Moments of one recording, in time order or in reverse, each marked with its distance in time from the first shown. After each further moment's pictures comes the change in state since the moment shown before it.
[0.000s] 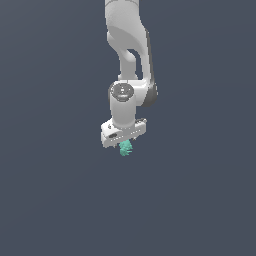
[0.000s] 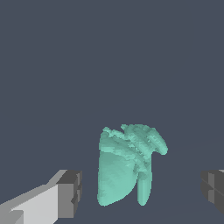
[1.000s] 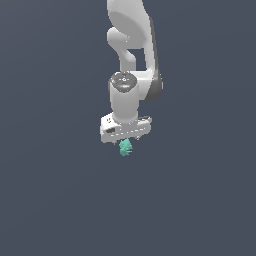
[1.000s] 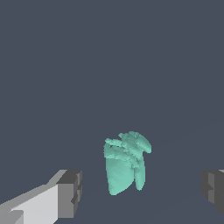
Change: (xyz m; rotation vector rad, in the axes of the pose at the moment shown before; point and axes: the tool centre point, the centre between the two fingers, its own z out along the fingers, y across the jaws) arm 0.018 0.000 -0.043 0.004 0.008 0.171
